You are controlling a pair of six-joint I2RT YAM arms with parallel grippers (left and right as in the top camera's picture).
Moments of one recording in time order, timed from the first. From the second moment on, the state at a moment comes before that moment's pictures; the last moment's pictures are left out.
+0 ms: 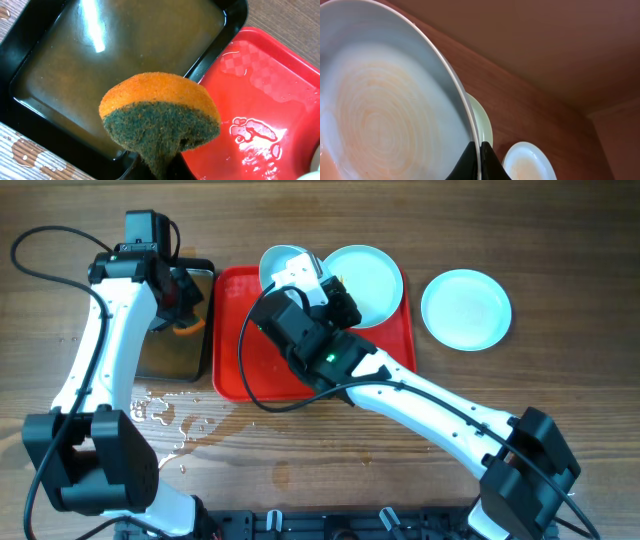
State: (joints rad) left arm 0.02 1.74 1.45 -0.99 -0.09 -0.54; right arm 0.89 1.76 1.37 -0.41 0.97 0.05
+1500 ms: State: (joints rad) left arm -0.05 1.74 1.45 -1.02 -0.09 -0.56; right arm 0.81 1.81 1.33 -0.52 0.47 0.26
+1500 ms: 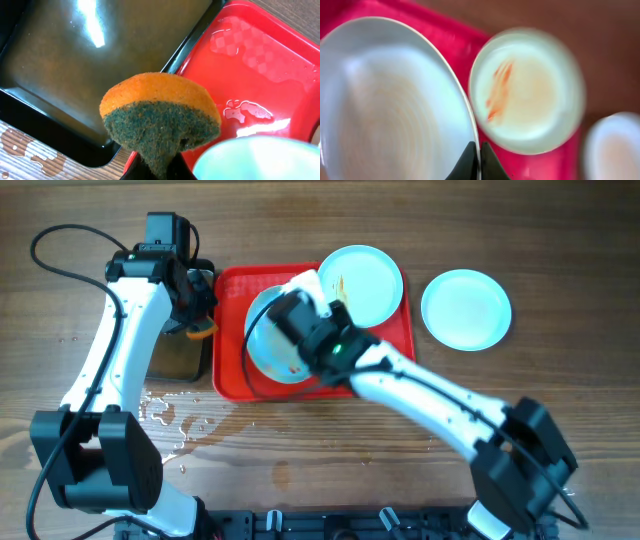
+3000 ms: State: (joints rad) left arm -0.05 1.74 1.45 -0.96 -0.08 -0.57; right arm 0.56 2.25 1.64 -0.62 -0.31 -0.02
